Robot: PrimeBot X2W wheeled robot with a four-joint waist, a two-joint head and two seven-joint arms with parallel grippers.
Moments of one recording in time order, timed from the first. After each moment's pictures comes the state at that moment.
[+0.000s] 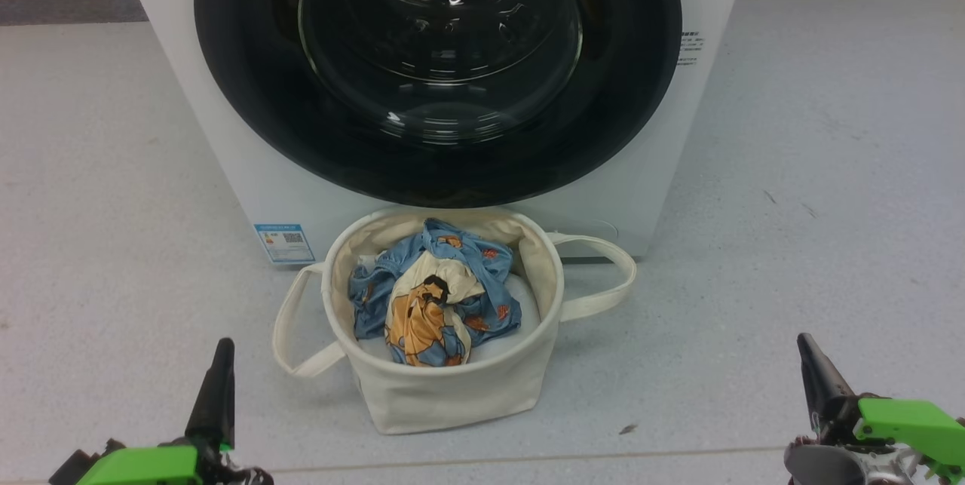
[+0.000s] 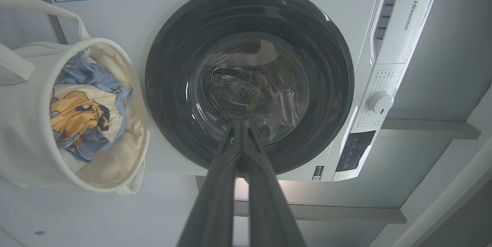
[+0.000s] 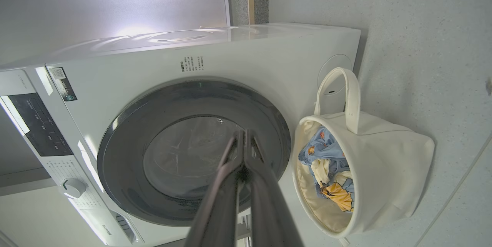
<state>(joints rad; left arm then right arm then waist) -0.06 0.05 0.08 0.27 -1.62 -0.12 0.10 -0.06 -0.05 -0.13 0.28 1.61 0.13 0.10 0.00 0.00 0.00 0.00</state>
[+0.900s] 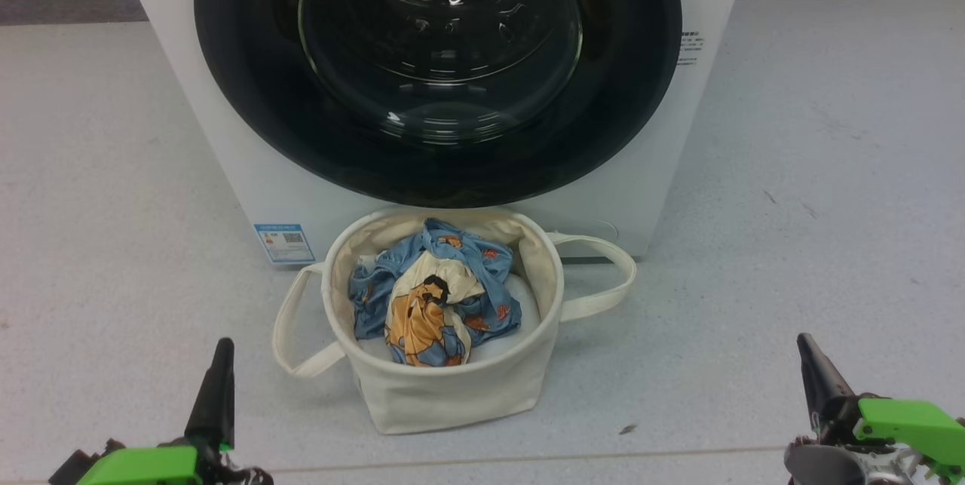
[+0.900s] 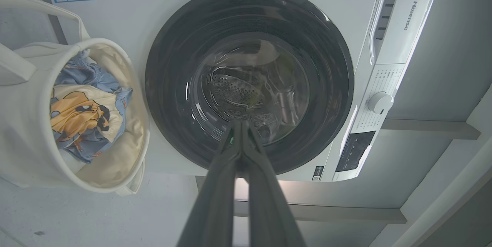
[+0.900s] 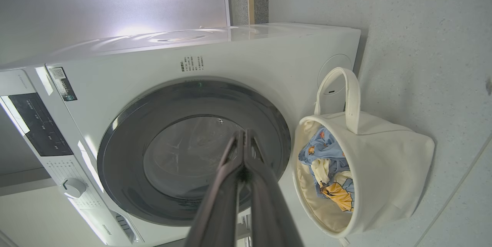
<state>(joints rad) -0.06 0.05 0.08 0.27 -1.62 -0.12 0.10 -0.06 -0.05 -0.13 0.28 1.61 0.13 0.11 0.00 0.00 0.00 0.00</state>
